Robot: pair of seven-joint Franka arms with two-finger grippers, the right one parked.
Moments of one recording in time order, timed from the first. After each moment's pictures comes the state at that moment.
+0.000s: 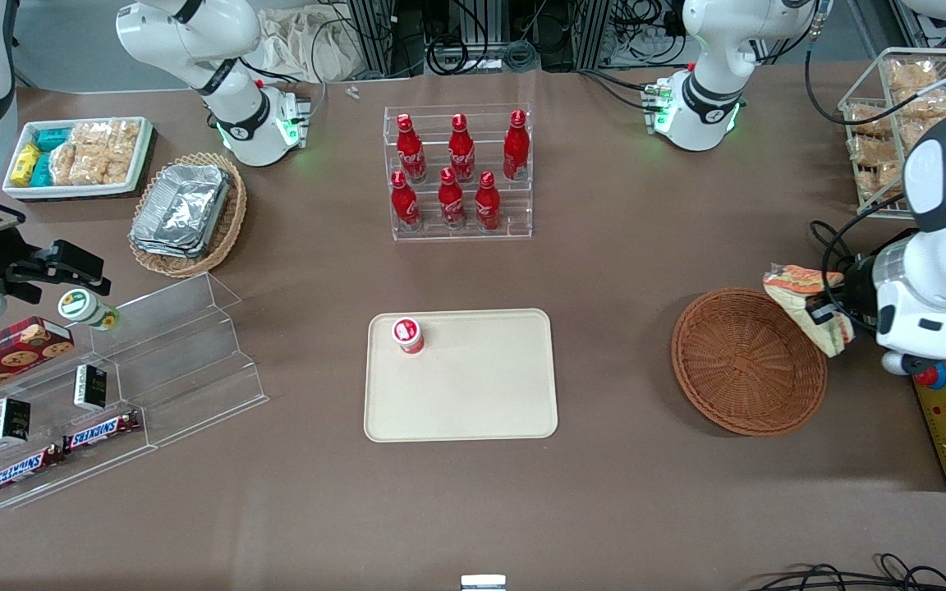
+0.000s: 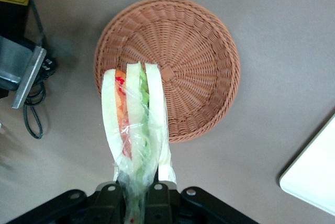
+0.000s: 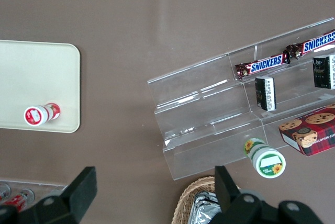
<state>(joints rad) -0.01 0.25 -0.06 -1.55 0.02 1.62 -0.54</state>
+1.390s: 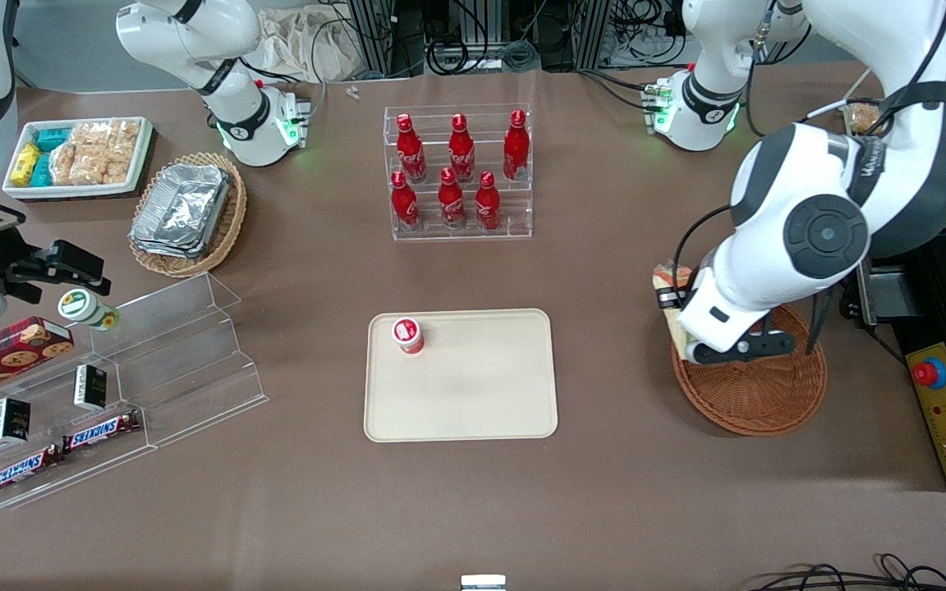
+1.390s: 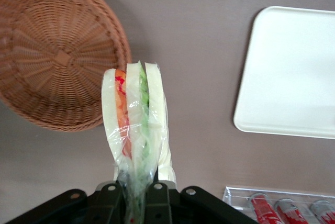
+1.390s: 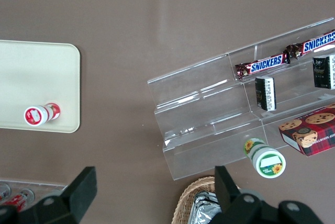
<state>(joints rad) -0.13 0.34 -0.26 -1.49 0.01 1.65 -0.47</state>
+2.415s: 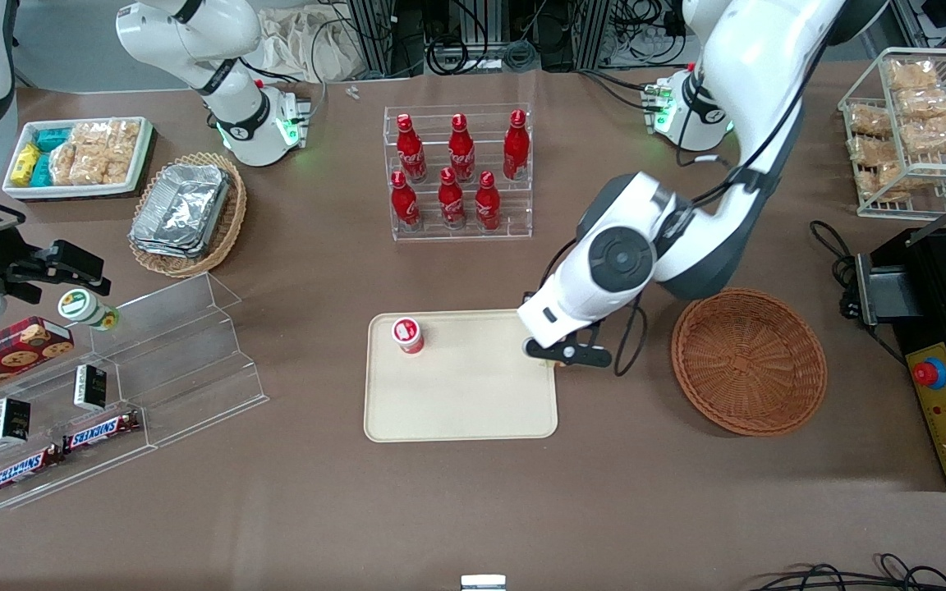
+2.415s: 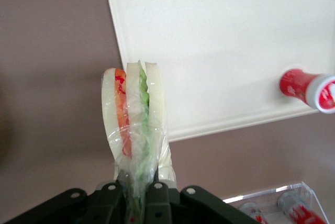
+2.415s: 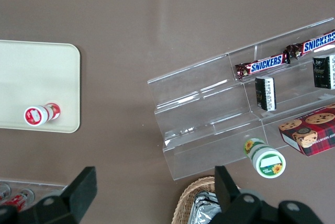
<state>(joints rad) -0.27 0.59 -0.39 -1.48 0.03 1.96 -0.49</state>
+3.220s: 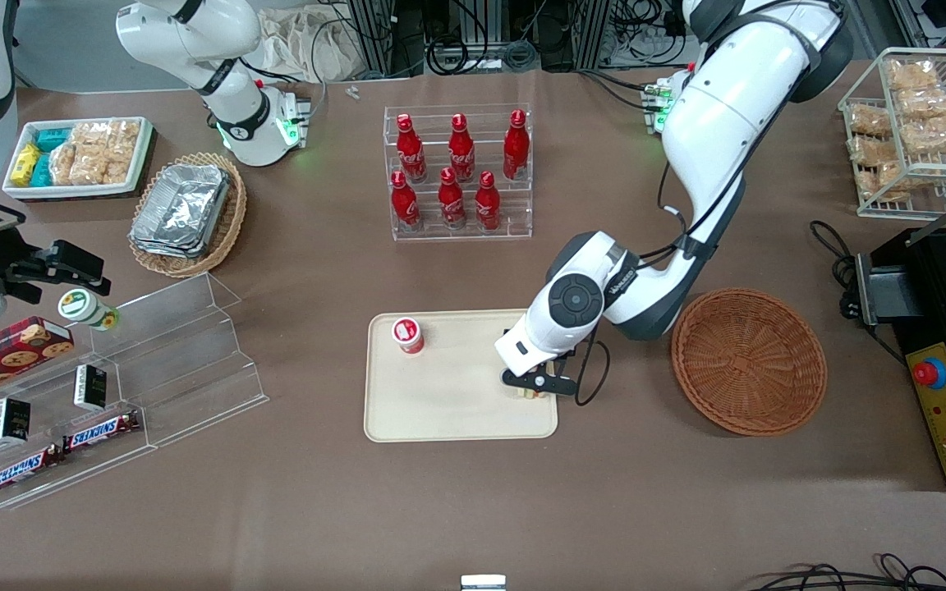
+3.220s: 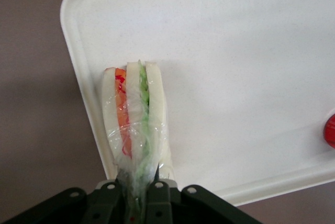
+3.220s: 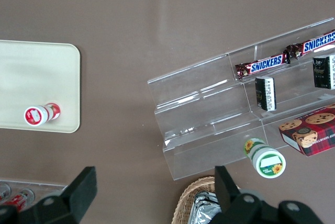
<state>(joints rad) -0.30 0.79 -0.39 -1.47 0.16 2.21 -0.51</state>
